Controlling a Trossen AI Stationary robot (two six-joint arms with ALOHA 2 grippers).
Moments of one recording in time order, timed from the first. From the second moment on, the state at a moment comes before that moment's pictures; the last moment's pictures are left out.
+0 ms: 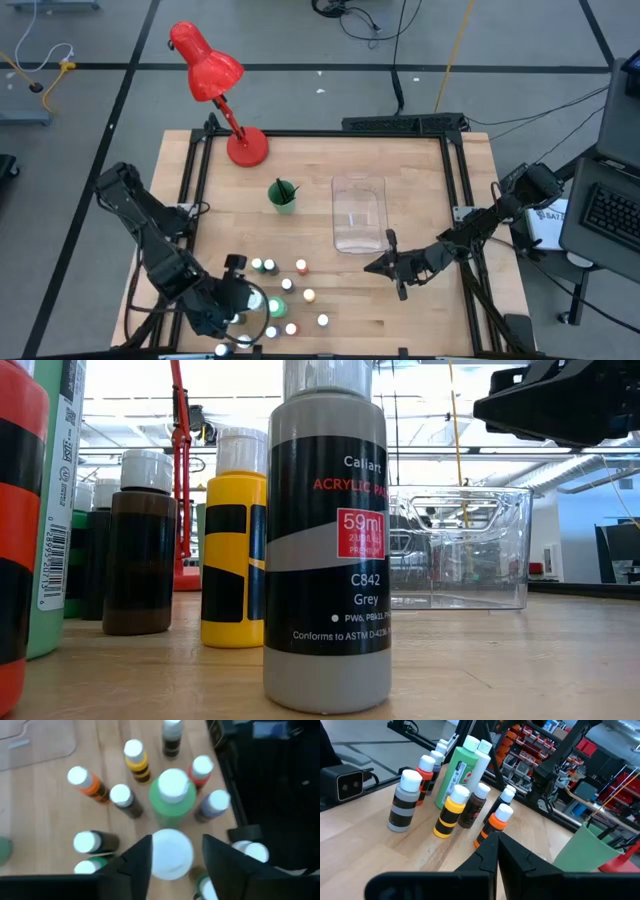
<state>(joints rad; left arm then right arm) -0.84 1.47 1.33 -0.92 -0.31 -0.56 0.59 1.41 0.34 0.95 0.42 -0.38</state>
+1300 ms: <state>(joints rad) -0.81 1.57 1.33 -0.95 -0.21 -0.52 0.58 1.41 0.34 0.94 0.42 -0.37</state>
